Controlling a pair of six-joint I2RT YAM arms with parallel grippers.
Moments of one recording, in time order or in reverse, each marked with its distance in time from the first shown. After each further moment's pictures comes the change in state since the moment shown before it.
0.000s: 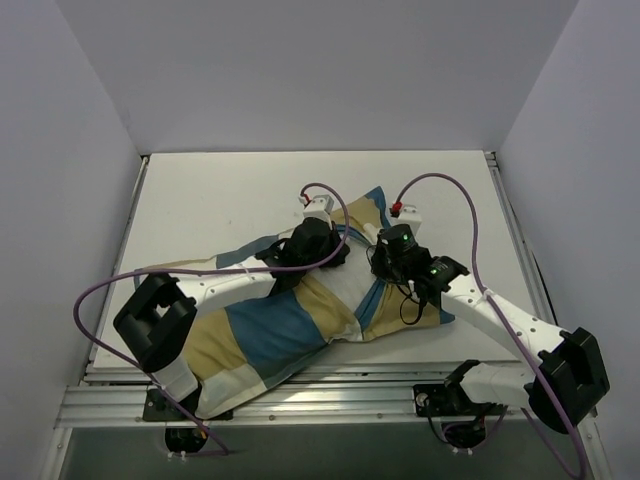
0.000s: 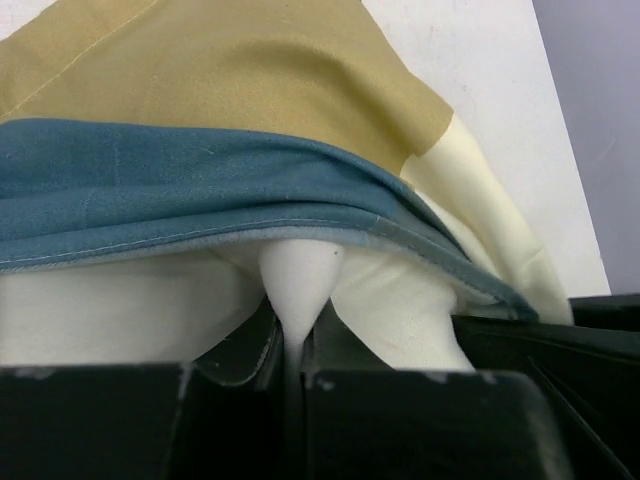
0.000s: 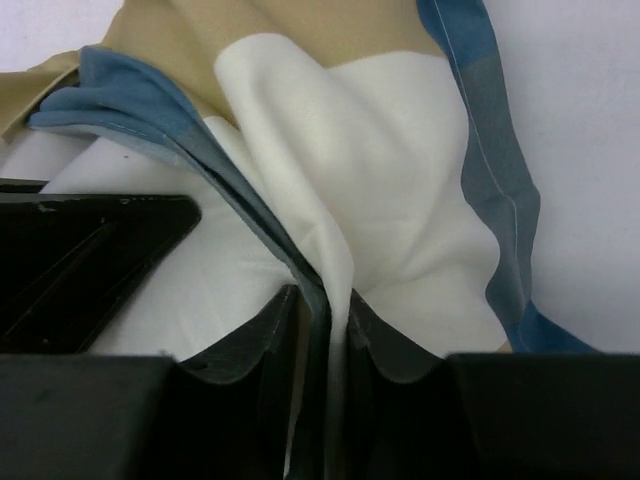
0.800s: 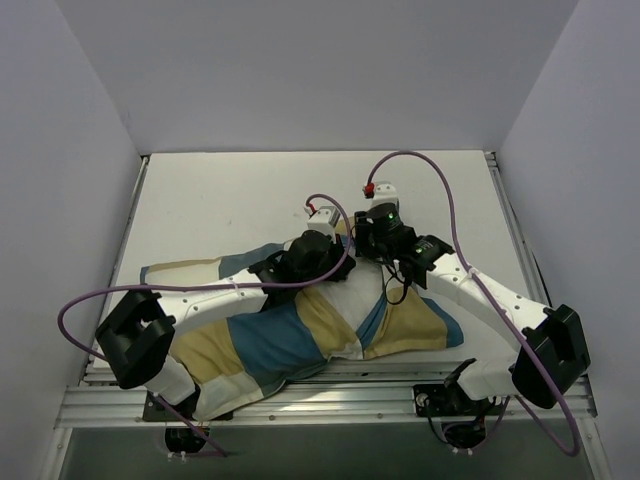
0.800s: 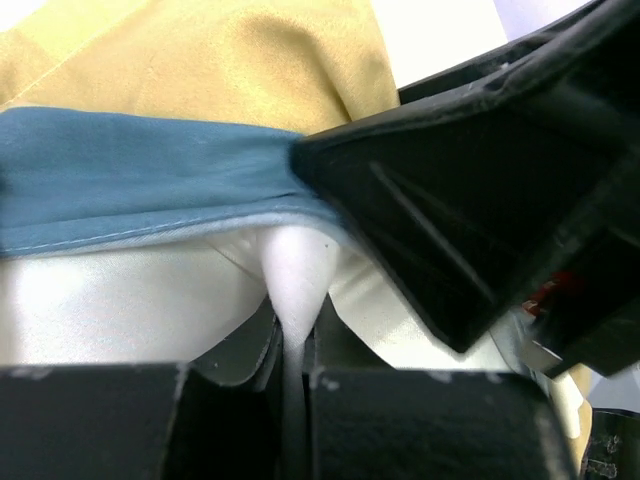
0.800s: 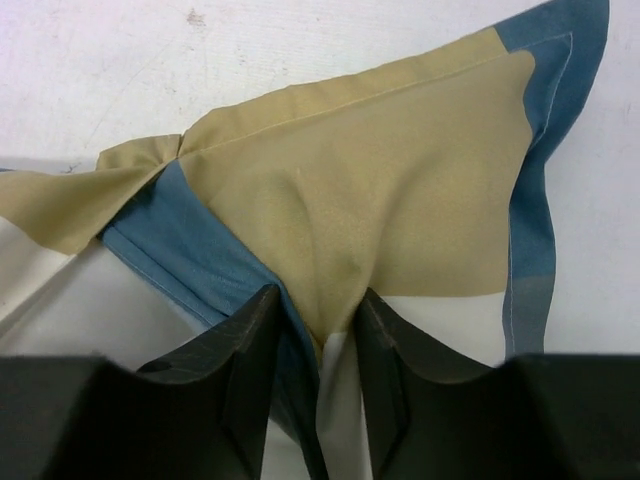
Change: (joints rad) left arm -0.085 -0.126 -0.066 -0.029 0.013 0.026; right arm 0.020 0.150 0.213 0.002 -0.003 -0.256
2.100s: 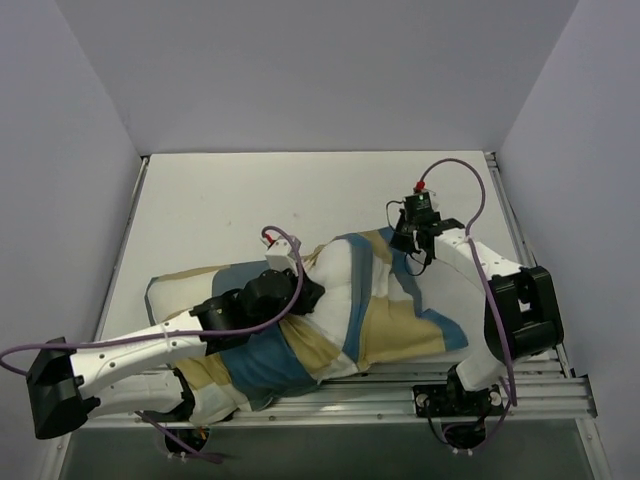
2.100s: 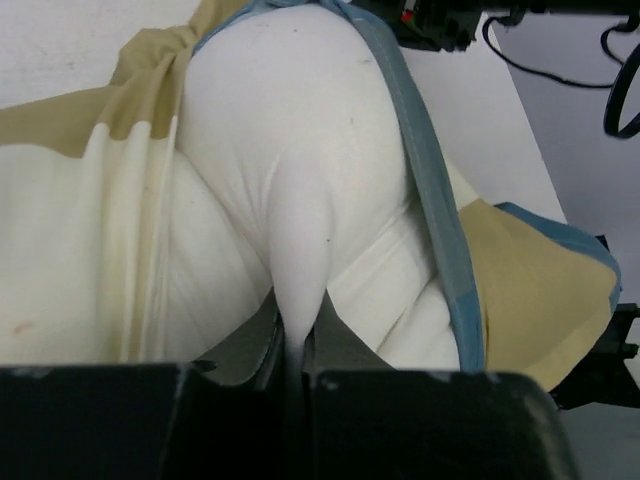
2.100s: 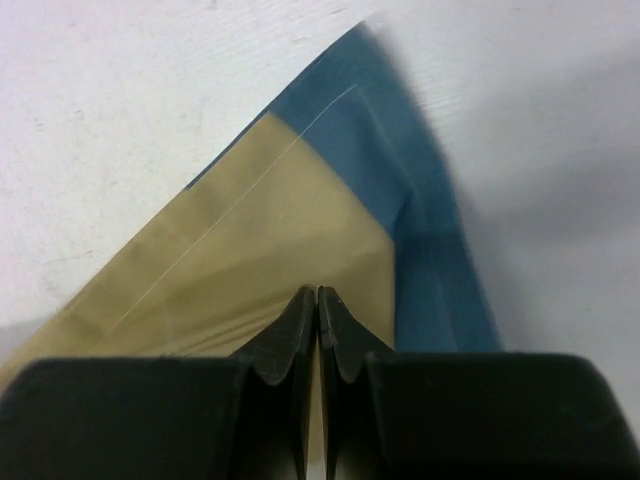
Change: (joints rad) left arm -0.146 -0.440 -0.240 -0.182 -0.178 -0.050; right arm -0.385 0.245 0.008 -0.008 -0.220 0.254
